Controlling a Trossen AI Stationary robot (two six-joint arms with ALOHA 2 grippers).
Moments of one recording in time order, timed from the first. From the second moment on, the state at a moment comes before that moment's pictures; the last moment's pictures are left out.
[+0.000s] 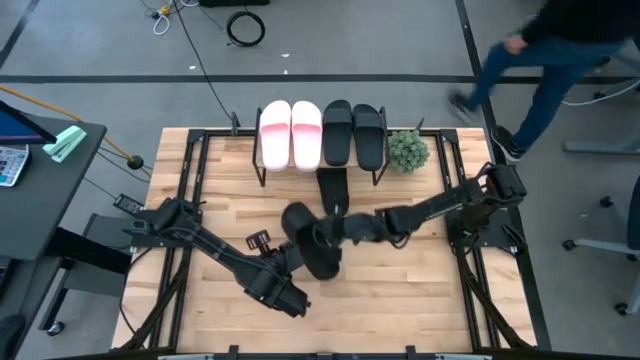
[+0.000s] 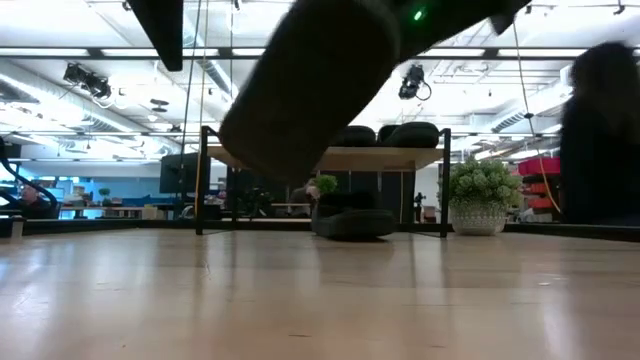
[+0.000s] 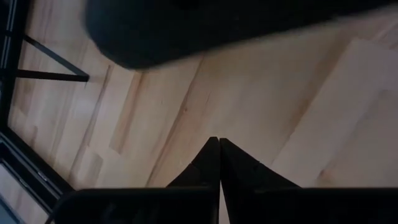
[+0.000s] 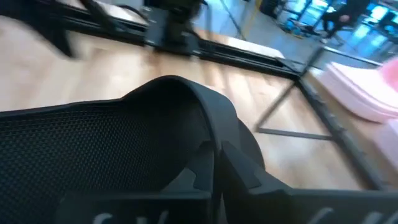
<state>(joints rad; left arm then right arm) -0.55 2.01 1.86 -1.57 -0.44 -1.02 0.21 1.71 1.01 0.29 0.43 -0.11</state>
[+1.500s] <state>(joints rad) -0.57 2.00 1.86 -1.57 -0.44 -1.09 0.01 2.06 1.42 0.01 0.31 -0.16</state>
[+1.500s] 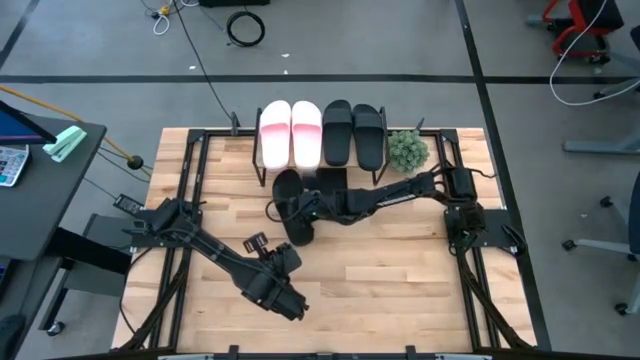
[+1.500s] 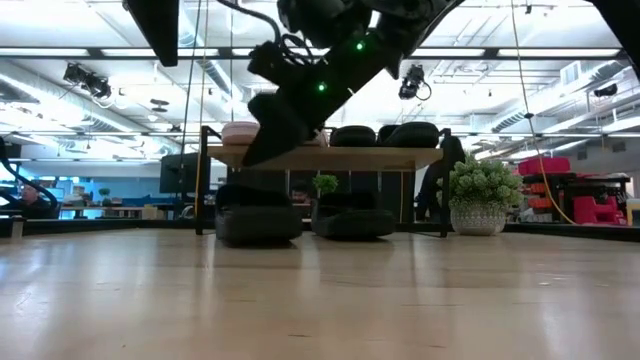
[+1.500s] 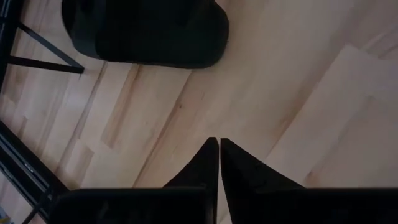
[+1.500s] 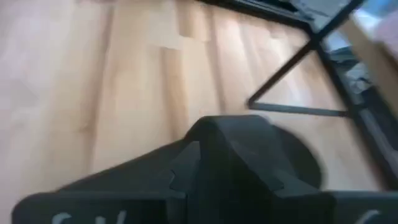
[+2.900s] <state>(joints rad) -0.67 2.00 1.86 -1.57 -0.44 -1.17 0.23 2.10 1.41 -0.19 0.16 0.16</state>
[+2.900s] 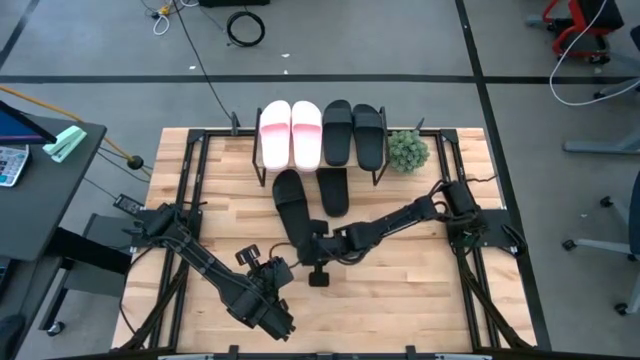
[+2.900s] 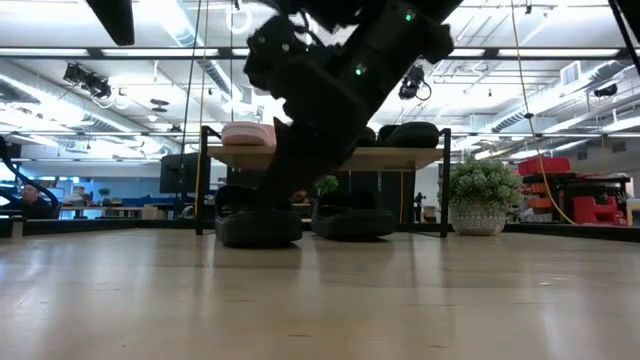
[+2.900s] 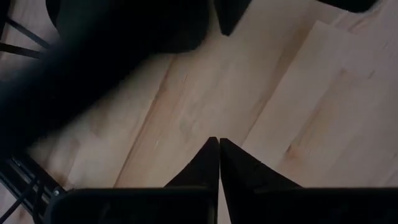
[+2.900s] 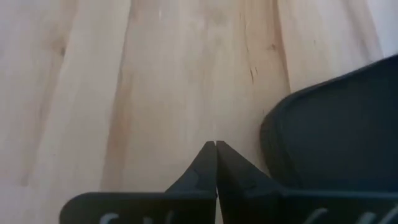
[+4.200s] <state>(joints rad) -0.66 2.00 1.86 -1.57 -0.44 -1.17 -0.09 2.20 1.44 0.13 0.06 -0.11</state>
